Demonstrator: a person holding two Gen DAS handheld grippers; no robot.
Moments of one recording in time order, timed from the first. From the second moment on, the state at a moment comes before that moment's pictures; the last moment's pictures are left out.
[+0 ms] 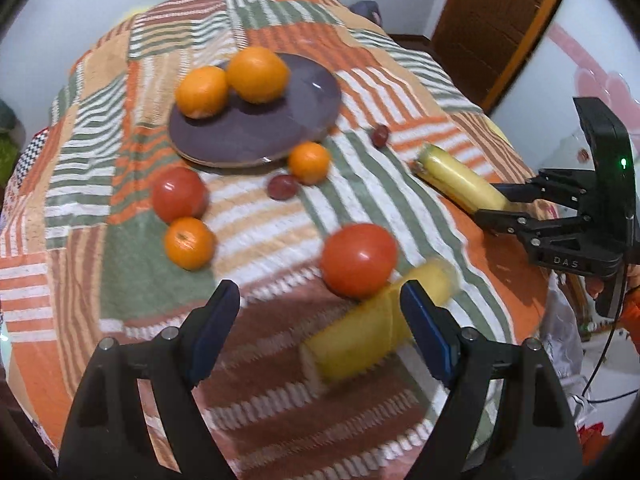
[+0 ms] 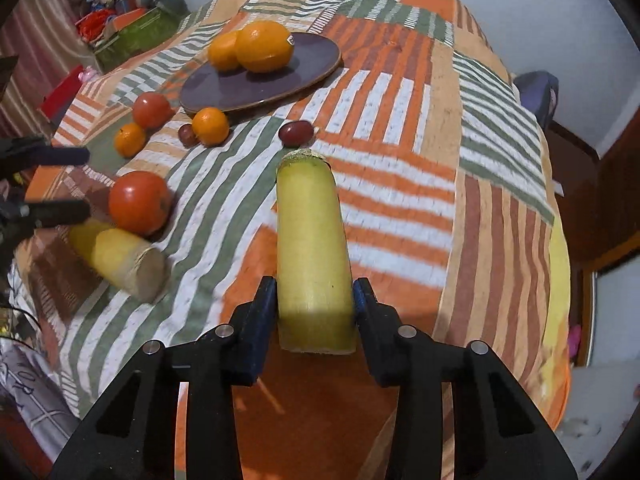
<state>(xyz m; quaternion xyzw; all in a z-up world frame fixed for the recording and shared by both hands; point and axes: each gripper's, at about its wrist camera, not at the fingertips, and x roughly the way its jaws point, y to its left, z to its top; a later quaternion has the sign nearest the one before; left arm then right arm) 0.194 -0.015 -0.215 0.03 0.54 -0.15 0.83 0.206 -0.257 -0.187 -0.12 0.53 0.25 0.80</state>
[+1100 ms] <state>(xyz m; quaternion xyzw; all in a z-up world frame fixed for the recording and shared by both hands) 0.168 -0.050 -0.235 0.02 0.55 -0.16 0.82 0.199 -0.260 -0.192 -0.06 0.52 0.25 0.82</state>
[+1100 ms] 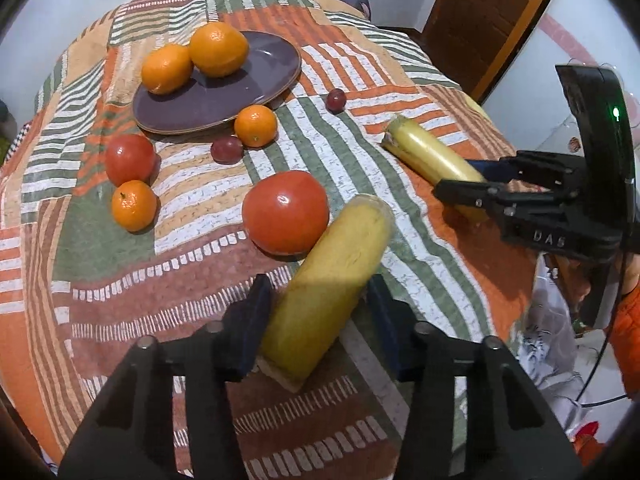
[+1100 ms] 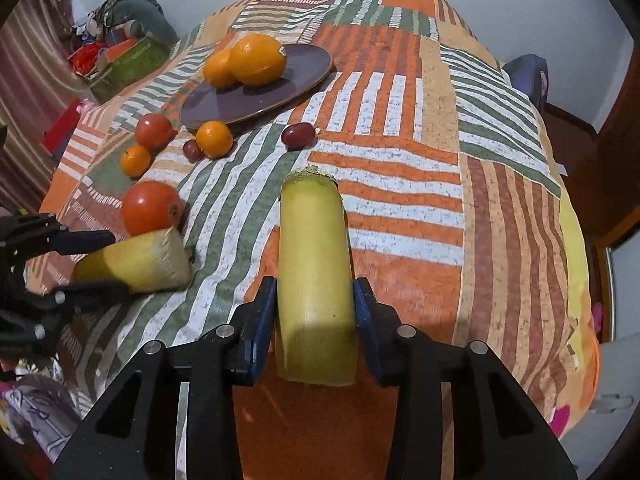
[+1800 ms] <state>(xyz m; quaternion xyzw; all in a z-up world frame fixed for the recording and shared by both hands) 0.185 -0.079 -0.244 0.07 0.56 -0.18 0.80 0.195 -0.254 -0.198 -0.07 0.52 0.25 0.81</state>
